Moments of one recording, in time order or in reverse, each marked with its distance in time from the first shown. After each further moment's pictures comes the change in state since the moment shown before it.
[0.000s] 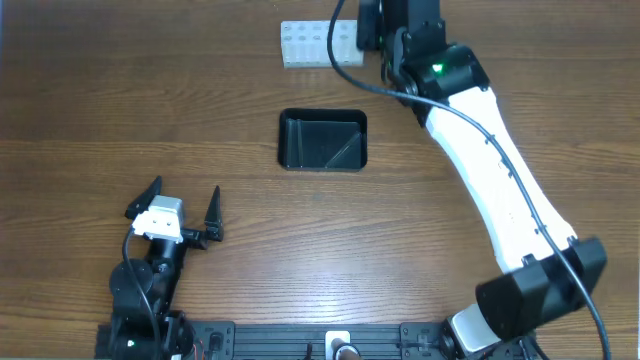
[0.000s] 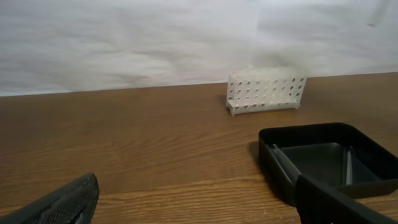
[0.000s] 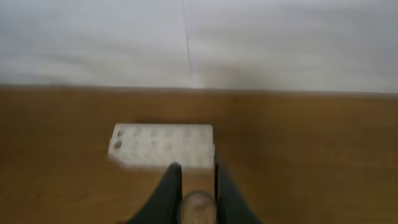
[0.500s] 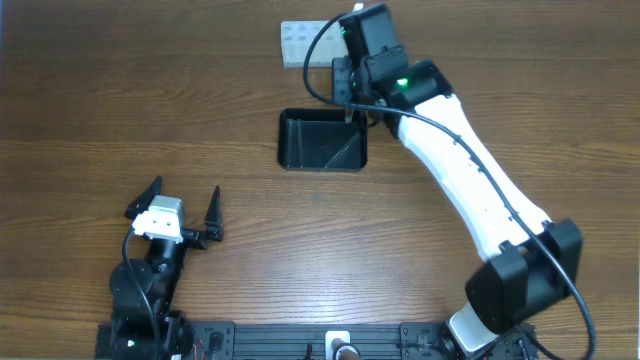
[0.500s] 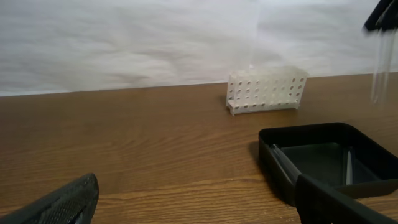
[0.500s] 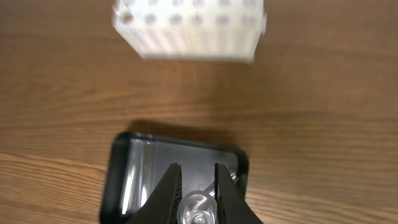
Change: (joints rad) left arm 0.000 0.000 0.000 0.000 0.000 0.000; right arm 0.082 0.064 -0.100 -0.142 -0.082 0.112
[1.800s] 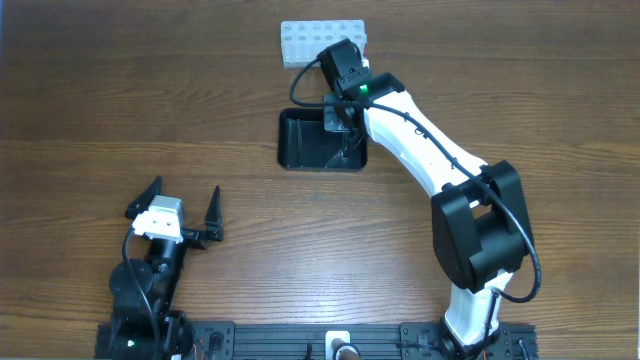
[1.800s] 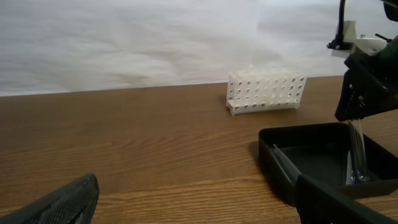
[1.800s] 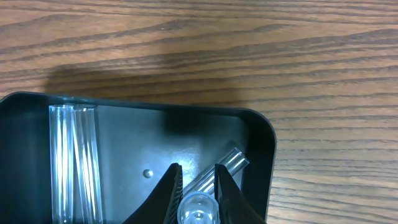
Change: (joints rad) left arm 0.000 0.000 0.000 0.000 0.000 0.000; right arm 0.014 0.208 -0.075 0.022 -0.003 0.067
